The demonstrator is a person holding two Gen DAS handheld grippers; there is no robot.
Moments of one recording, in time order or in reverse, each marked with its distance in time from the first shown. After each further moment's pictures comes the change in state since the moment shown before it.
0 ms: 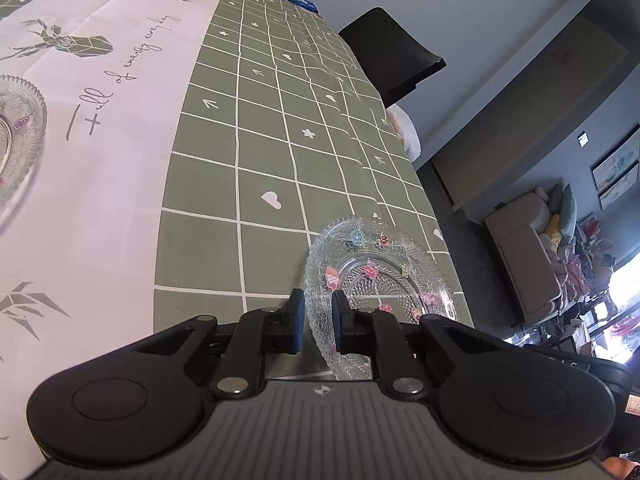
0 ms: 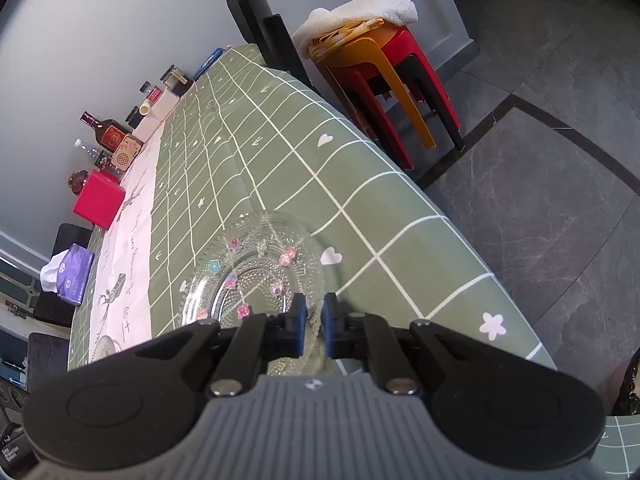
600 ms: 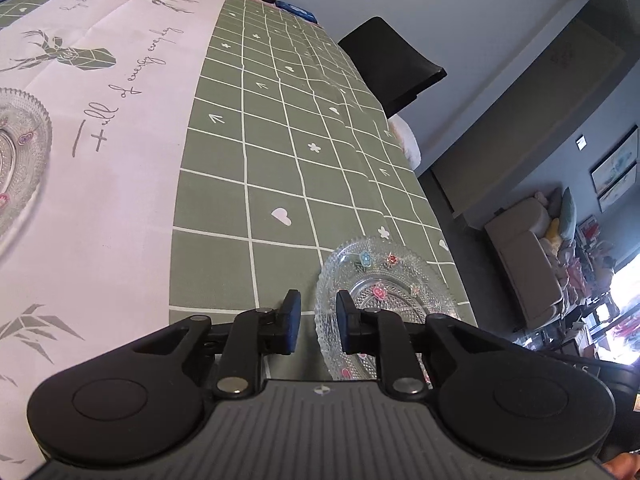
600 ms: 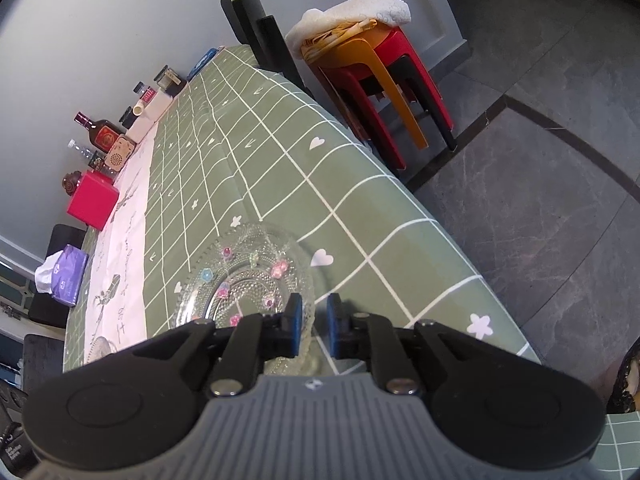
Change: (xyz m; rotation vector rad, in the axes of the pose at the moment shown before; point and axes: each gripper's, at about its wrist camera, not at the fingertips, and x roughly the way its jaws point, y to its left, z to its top) left arm -0.001 0.005 0.004 0.028 -0.032 0.004; right arm -0.002 -0.003 0.003 0.016 0.001 -0.007
